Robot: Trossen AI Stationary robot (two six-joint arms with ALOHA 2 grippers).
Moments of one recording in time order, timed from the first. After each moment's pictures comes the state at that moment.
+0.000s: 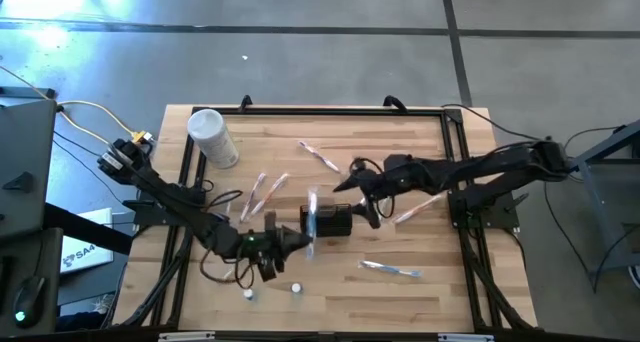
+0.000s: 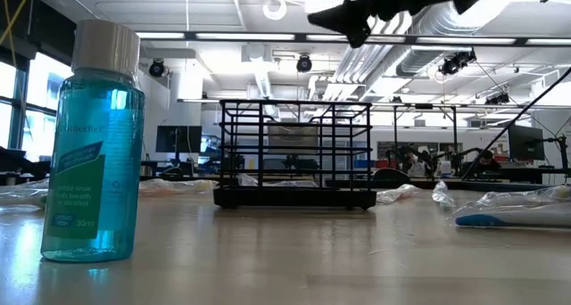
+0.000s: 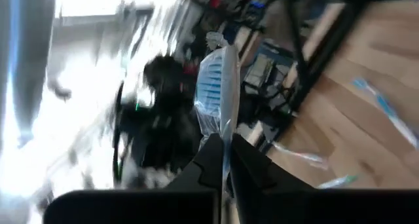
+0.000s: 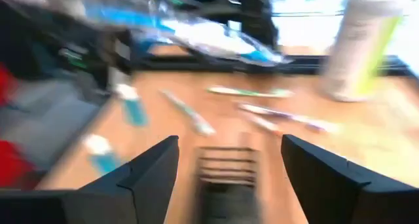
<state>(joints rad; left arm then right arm) -0.60 1.43 0.82 0.76 -0.72 1.14 0.06 1.33 0.82 0.21 -0.10 0.02</state>
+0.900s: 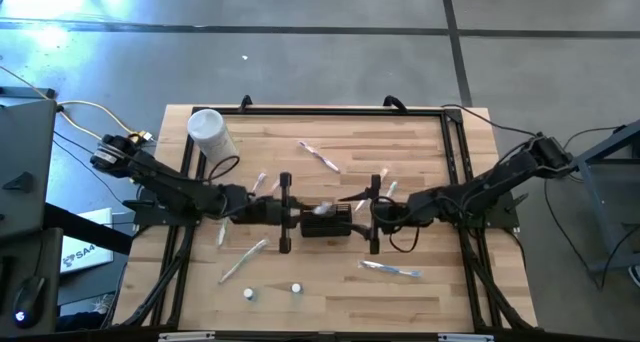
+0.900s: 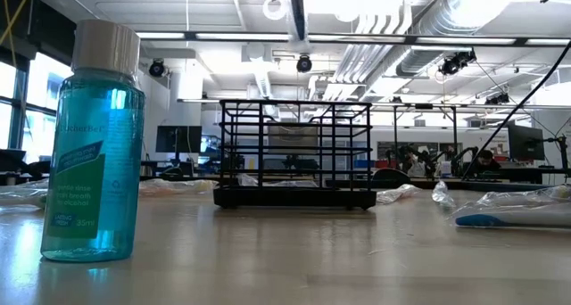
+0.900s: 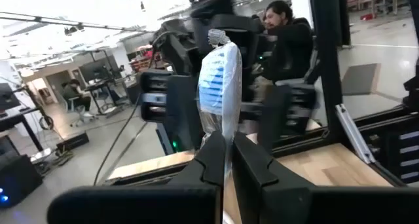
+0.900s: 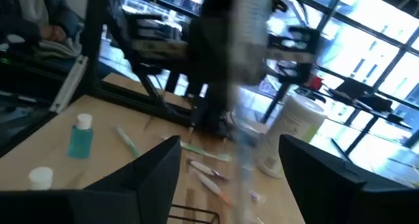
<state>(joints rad) -0.32 1.35 0.82 0.71 -0.33 0.31 0.39 1.33 0.82 0.46 0.42 -0.32</state>
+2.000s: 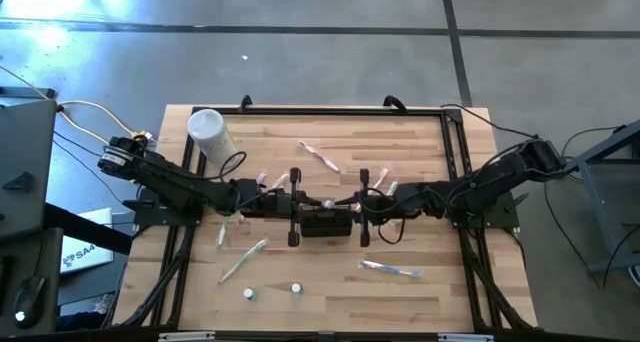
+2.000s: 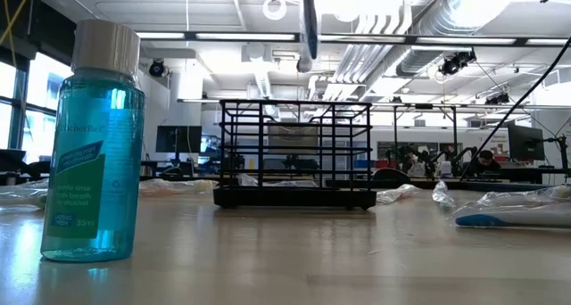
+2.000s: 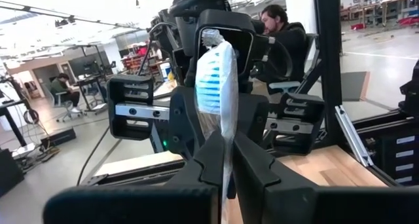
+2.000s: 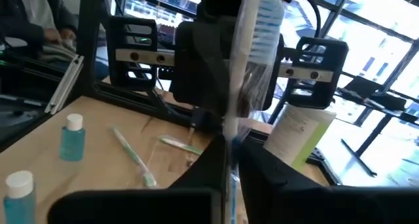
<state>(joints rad) -0.25 1.43 0.82 0.78 -0.24 0.25 0.27 1.40 0.82 0.53 0.28 -0.29</state>
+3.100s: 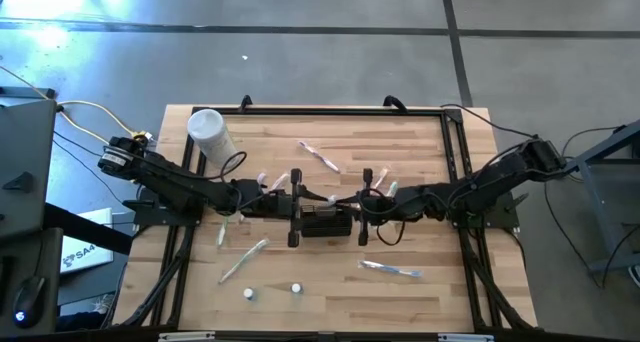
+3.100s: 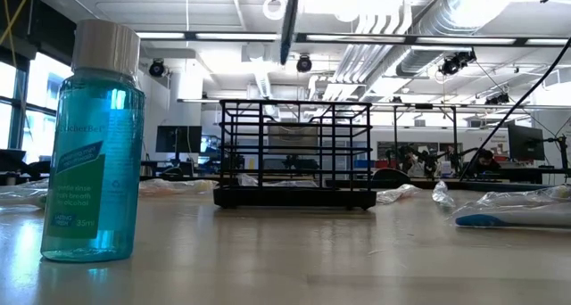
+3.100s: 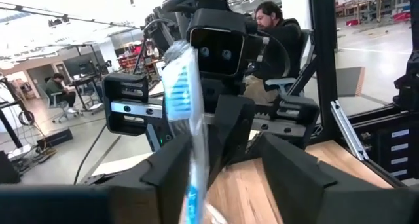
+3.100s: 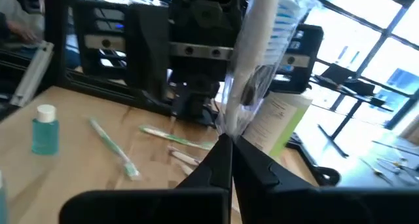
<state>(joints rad) -0.26 1.43 0.82 0.77 -0.22 0.26 0.31 1.40 0.82 0.50 0.42 -0.30</state>
